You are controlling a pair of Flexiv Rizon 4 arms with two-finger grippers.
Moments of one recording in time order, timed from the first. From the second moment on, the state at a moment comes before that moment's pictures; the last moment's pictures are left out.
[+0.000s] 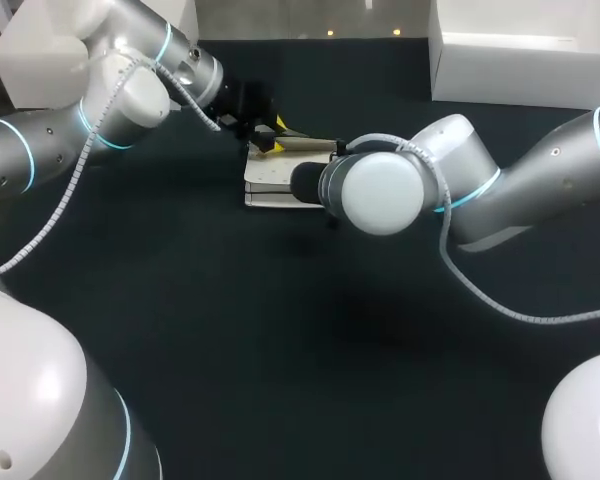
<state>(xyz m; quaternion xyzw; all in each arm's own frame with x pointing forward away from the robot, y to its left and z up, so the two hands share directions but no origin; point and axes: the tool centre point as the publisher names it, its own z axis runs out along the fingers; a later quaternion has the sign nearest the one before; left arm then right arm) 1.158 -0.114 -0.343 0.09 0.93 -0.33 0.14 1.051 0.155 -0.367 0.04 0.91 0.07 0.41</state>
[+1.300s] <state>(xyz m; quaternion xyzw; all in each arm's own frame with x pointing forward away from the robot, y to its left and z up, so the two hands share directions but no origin) 1.193 -0.113 -0.329 0.06 0.93 -0.35 0.08 1.054 0.149 -0.354 0.04 0.91 0.06 0.42</state>
